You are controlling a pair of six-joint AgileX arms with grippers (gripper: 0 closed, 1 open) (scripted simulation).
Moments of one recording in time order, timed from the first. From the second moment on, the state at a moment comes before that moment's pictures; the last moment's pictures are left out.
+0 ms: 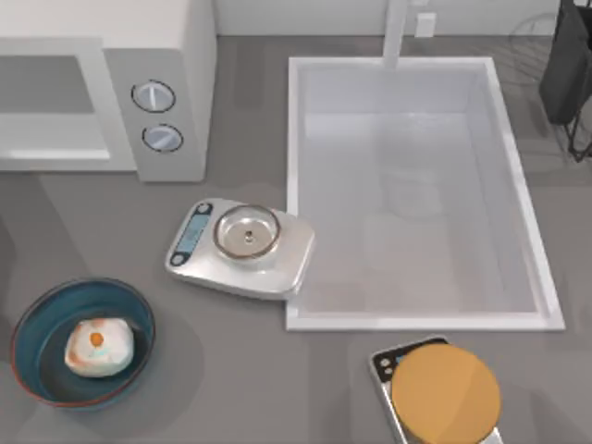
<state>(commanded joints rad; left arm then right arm) 0.88 1.57 0.75 -0.20 0.60 0.74 0.00 0.00 0.00 0.00 0.00 0.00</state>
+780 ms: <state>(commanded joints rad) 0.58 1.26 0.47 -0.10 0.42 0.45 0.00 0.00 0.00 0.00 0.00 0.00</state>
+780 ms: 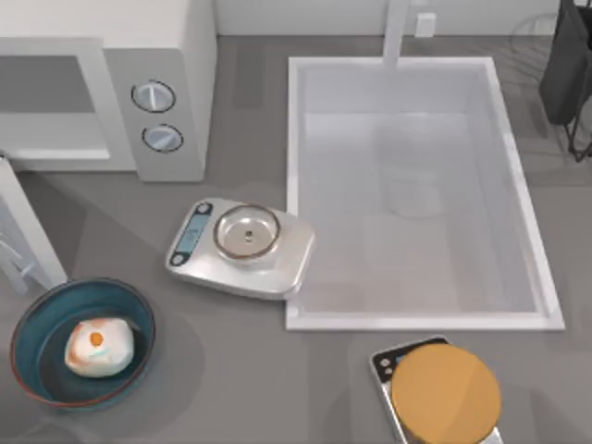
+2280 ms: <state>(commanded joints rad) 0.07 1.22 0.44 -0.02 0.07 0.06 0.00 0.00 0.00 0.00 0.00 0.00</state>
